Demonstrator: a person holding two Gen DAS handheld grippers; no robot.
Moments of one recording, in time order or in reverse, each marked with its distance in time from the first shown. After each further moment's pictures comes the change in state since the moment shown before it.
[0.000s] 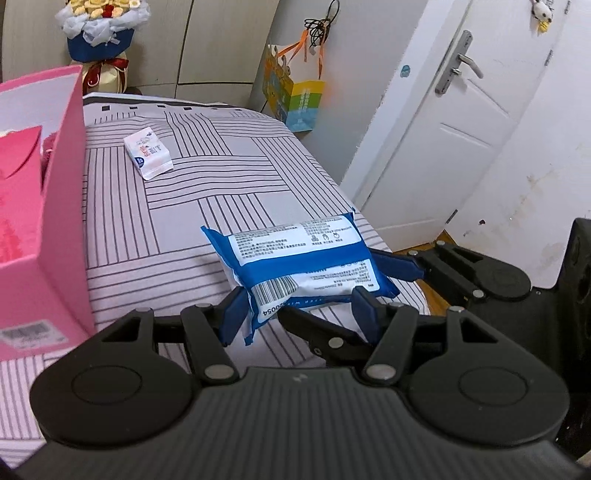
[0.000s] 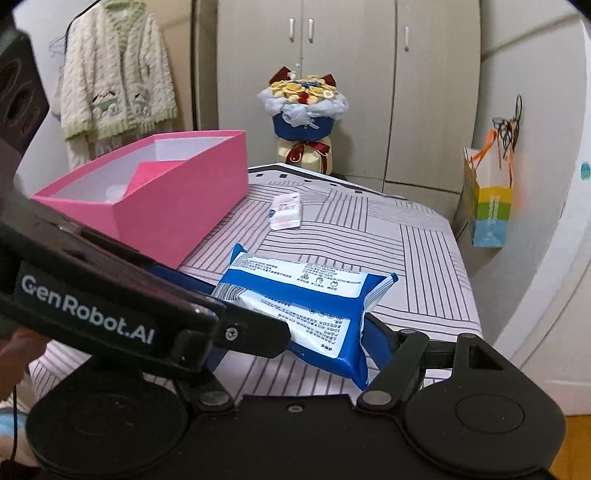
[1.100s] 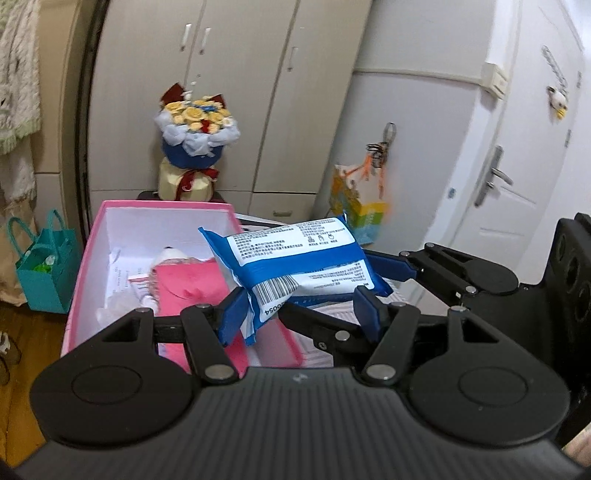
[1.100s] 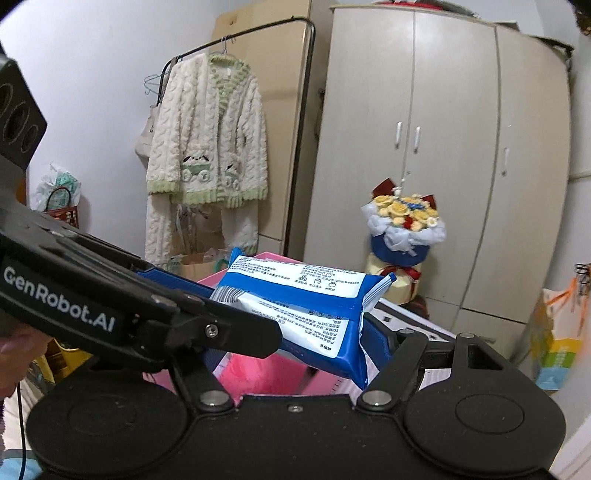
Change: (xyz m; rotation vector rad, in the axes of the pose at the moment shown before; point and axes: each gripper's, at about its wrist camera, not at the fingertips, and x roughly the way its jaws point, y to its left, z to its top) left arm -0.156 0.094 0.032 -0.040 -0.330 0.154; right arm 0.000 0.114 0.123 -0.194 -0.261 0.189
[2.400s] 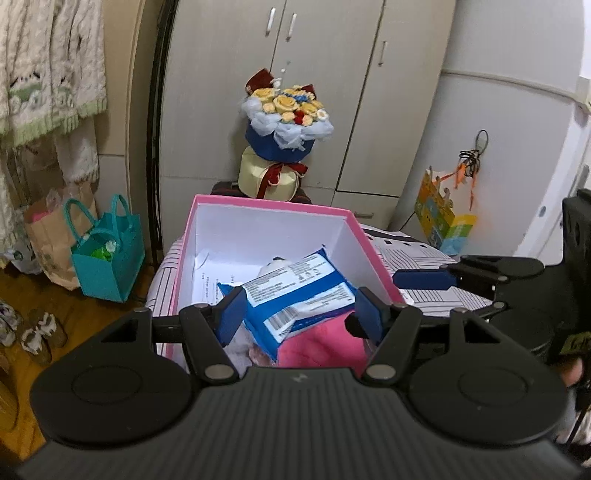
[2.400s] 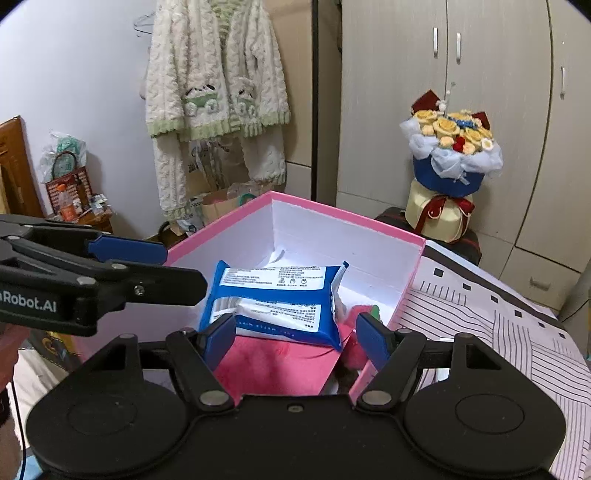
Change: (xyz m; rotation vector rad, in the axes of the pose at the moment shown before) left arm 0.041 0.079 0.017 -0.061 0.007 0.212; right arm 0.118 -0.030 0.014 0.062 0.261 0.148
